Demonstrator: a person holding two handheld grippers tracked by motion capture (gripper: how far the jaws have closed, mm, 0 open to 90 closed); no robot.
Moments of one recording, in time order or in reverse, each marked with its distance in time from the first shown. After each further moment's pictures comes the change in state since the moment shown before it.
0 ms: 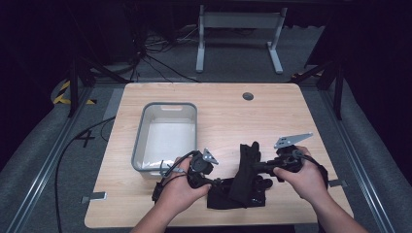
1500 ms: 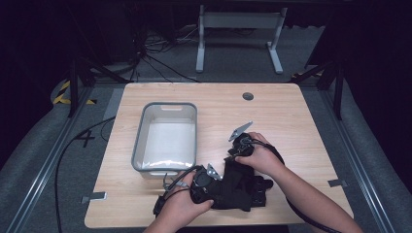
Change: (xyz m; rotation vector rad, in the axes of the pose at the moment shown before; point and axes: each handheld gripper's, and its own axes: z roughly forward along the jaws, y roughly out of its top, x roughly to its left) left arm -0.024 -0.021 0.015 0.069 -0.064 0.005; right arm -0.046 0.047 0.129 0.249 -0.096 -0.275
